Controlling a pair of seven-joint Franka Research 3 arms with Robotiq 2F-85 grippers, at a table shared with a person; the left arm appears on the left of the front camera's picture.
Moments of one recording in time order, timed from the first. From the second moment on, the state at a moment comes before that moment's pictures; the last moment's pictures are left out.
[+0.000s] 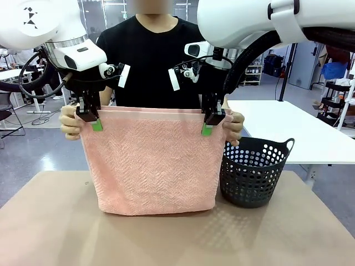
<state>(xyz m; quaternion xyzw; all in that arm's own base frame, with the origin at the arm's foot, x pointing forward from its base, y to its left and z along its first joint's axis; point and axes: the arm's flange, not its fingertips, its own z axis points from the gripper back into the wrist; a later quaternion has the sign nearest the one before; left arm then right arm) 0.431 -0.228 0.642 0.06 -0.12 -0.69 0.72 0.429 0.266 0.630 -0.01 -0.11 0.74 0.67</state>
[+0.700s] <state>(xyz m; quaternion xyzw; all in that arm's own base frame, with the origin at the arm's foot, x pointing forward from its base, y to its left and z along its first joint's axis) 0.431 -0.228 0.642 0.06 -0.12 -0.69 0.72 0.429 0.266 0.630 -0.01 -0.11 0.74 0.67</state>
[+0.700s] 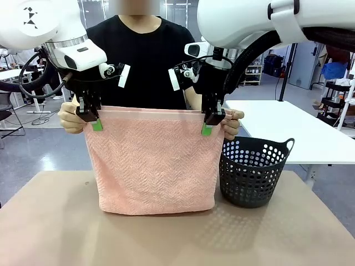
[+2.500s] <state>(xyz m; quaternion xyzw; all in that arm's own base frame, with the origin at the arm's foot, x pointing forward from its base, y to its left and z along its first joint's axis) 0.385 -0.218 0.730 0.15 -0.26 -0.66 0.69 0.383 0.235 0.726 -0.10 -0.24 0.71 0.65</state>
